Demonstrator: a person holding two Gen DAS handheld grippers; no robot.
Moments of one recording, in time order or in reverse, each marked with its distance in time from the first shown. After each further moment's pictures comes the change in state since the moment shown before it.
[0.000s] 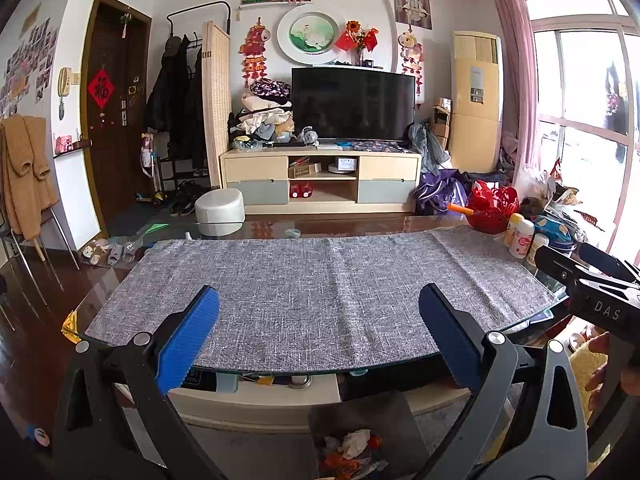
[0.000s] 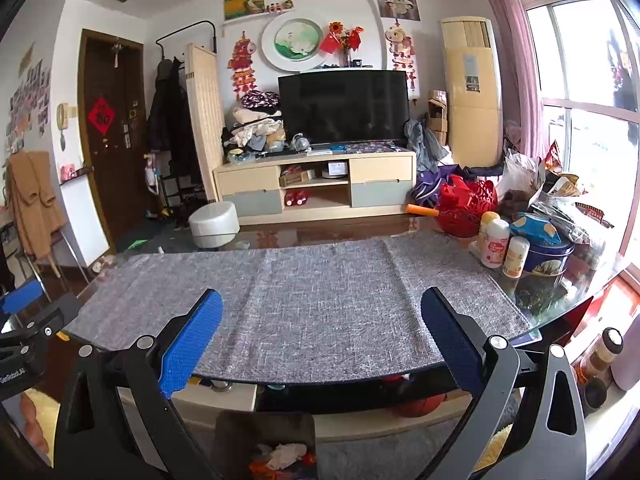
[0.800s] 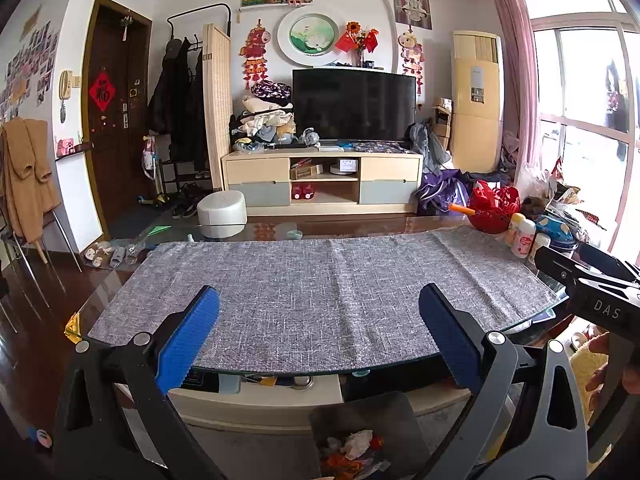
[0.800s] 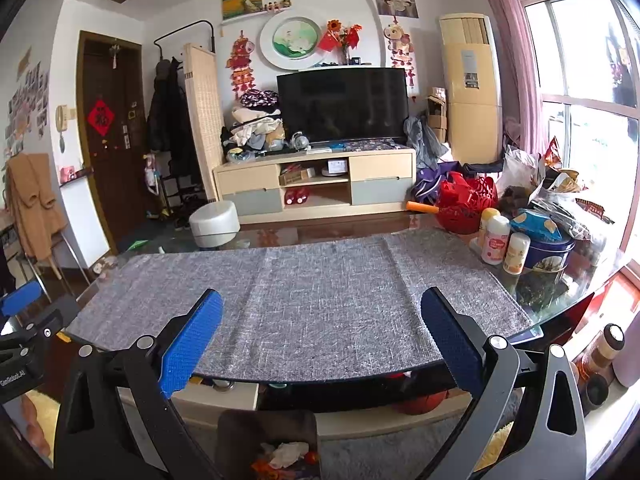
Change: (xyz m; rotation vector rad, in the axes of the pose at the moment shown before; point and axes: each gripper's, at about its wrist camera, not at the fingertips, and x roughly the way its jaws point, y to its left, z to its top) left arm 0.000 0.001 0.001 0.000 -0.002 0.001; right arm 0.001 0.002 -0.003 0.009 0.006 0.001
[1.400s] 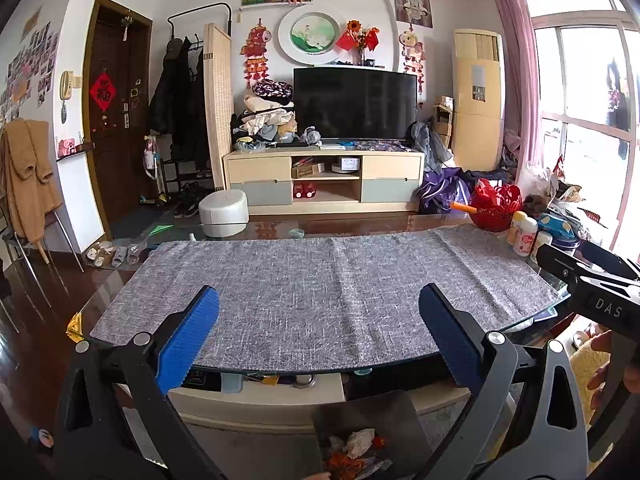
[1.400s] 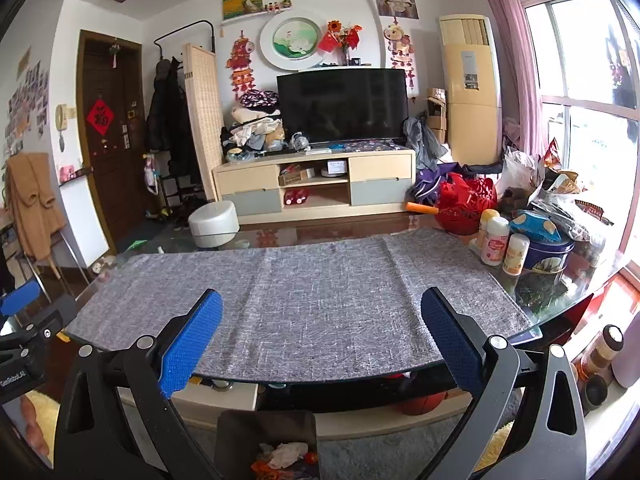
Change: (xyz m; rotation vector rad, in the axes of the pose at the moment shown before) left arm 0.002 0.001 0.002 0.009 0.009 0.005; right arm -0.002 0.000 0.000 0.002 0.000 -0.006
